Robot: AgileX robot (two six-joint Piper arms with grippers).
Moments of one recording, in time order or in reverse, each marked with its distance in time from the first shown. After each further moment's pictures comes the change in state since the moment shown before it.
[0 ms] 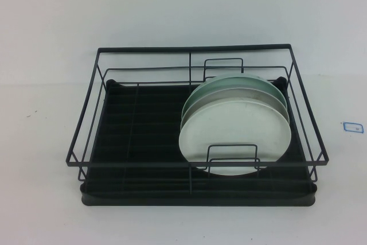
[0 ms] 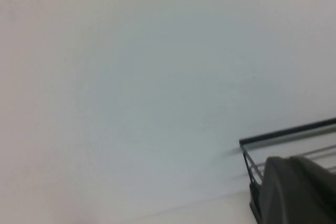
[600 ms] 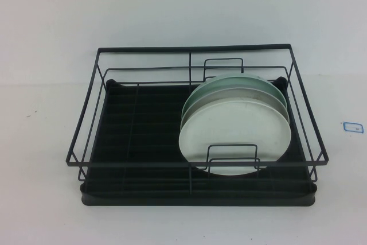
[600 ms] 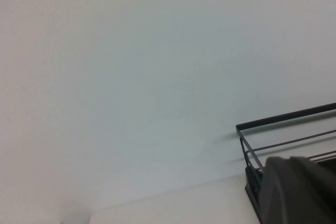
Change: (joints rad) right arm 0.000 0.000 -0.001 -0.213 -0.004 0.000; left arm -0.004 0.047 0.000 0.000 -0.005 0.000
